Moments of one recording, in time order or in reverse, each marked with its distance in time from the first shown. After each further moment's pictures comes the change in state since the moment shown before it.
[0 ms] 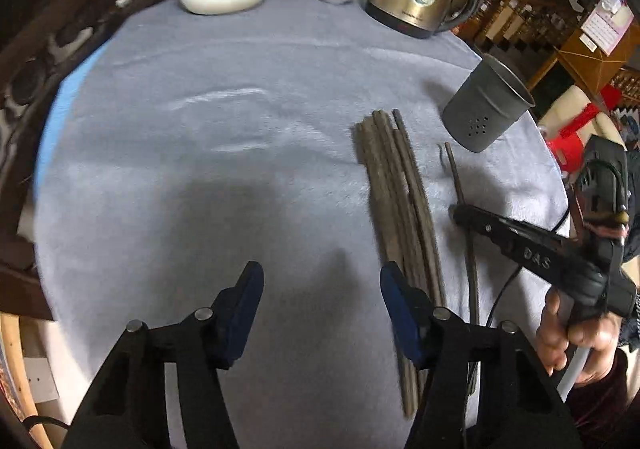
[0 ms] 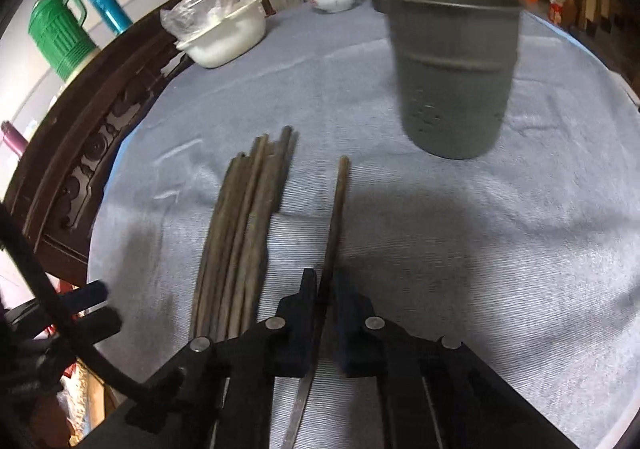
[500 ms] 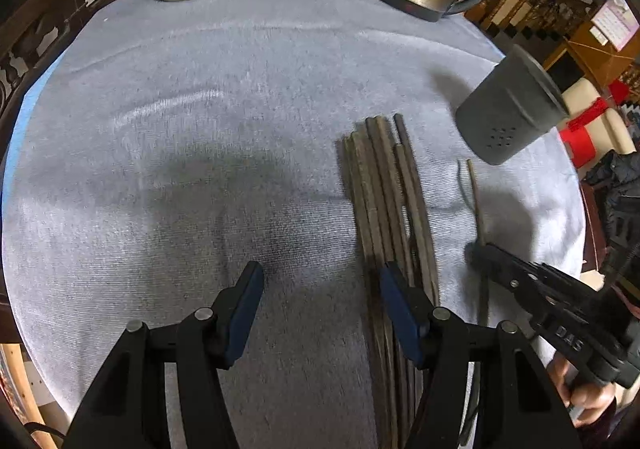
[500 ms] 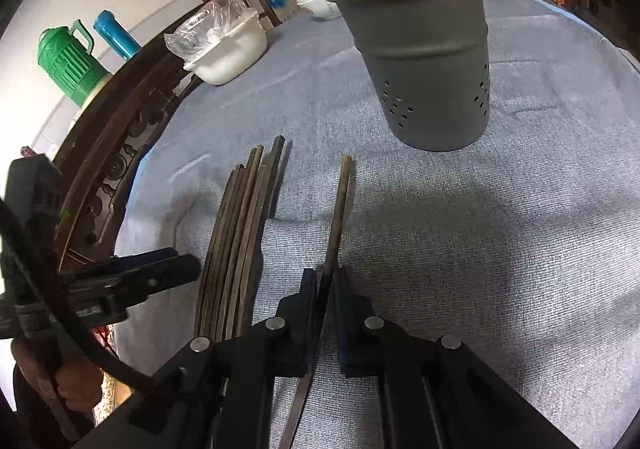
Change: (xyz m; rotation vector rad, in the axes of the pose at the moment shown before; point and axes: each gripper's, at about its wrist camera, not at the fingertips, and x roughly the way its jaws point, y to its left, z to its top) left arm 0.047 -0.017 0.038 -0.011 0.057 0.034; right arm -0.001 -0.022 -0.006 0.039 -0.037 0.096
